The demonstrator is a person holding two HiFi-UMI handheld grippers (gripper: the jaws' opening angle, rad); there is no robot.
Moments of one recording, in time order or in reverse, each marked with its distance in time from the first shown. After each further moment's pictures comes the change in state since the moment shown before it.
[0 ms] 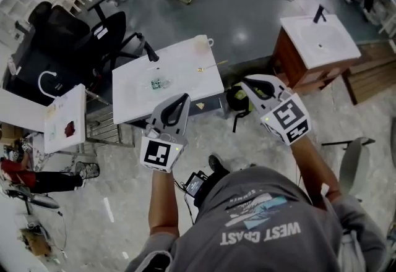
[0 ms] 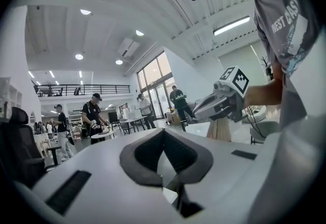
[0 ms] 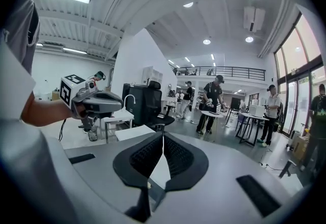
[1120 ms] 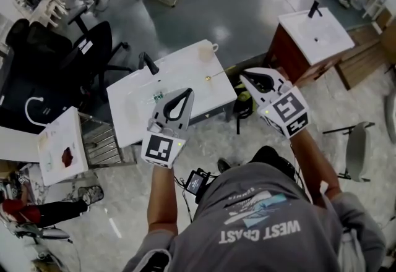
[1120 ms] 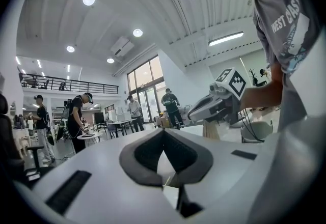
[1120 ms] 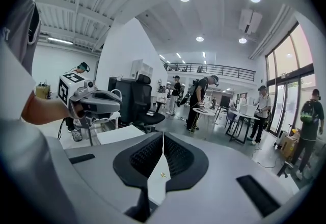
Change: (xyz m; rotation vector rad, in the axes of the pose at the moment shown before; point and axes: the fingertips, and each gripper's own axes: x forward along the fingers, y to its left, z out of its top) left arm 0.028 0.123 -0.043 -0.032 -0.064 -0.174; right arm 0.125 -0.004 0.023 -0.003 0.057 -0.143
